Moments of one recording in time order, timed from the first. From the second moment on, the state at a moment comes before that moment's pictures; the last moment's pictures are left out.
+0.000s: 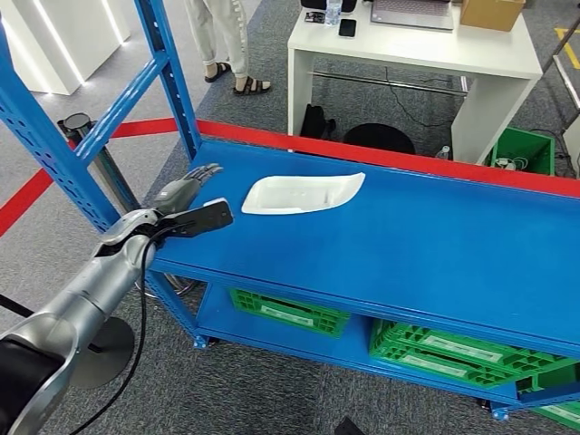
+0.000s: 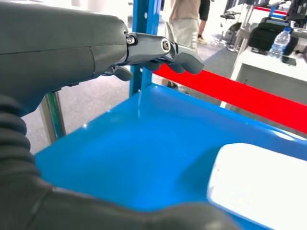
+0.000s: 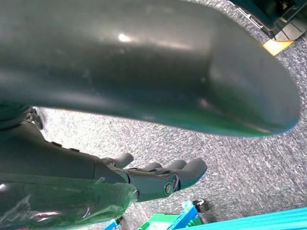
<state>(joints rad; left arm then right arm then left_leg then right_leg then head) -0.68 0.21 -0.41 -0.68 -0.75 0.01 -0.25 -0.13 0.16 -0.24 -0.21 1.37 -0.20 0.18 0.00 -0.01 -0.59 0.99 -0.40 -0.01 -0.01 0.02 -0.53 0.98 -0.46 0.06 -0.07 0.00</state>
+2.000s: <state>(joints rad) -0.82 0.25 -0.77 -0.43 -1.04 0.05 -0.20 -0.14 0.15 -0.20 -0.21 1.33 -0.19 0.20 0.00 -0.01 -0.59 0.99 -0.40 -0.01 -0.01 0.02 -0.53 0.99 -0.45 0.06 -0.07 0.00</state>
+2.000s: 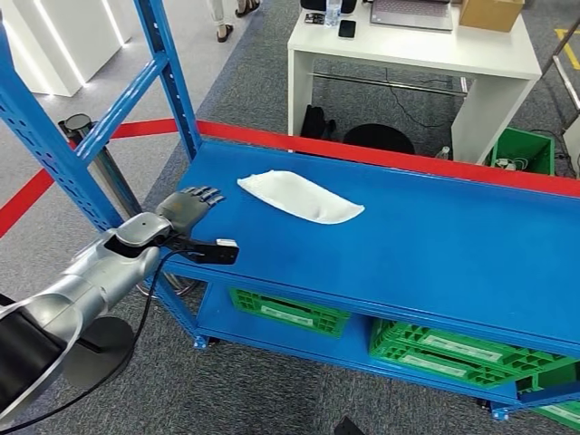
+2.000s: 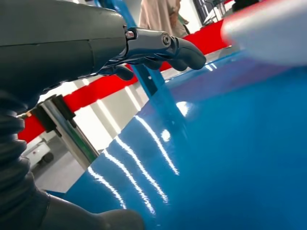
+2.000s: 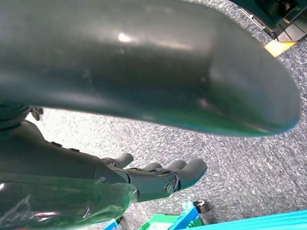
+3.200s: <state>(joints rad) -0.85 0.24 -0.75 -0.44 -1.06 0.09 -0.24 -0.14 0.15 -0.20 -0.21 1.33 -0.18 0.18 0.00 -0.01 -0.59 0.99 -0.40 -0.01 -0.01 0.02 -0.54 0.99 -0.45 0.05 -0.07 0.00</state>
